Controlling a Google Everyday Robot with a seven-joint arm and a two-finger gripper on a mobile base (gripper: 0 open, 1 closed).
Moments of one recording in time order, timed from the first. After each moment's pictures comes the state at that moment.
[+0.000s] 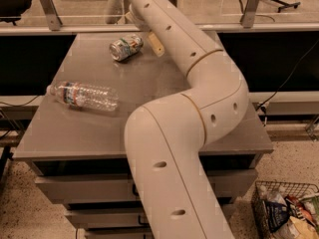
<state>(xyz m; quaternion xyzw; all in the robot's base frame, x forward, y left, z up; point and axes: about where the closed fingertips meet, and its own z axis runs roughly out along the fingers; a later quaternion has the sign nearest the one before) 0.887 0.028 0.888 -0.85 0.41 -0.27 0.17</state>
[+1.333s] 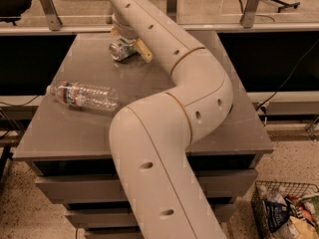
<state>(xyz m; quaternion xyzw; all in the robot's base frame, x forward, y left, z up) 0.847 0.078 0.860 -0.92 0.30 -0.21 0.11</state>
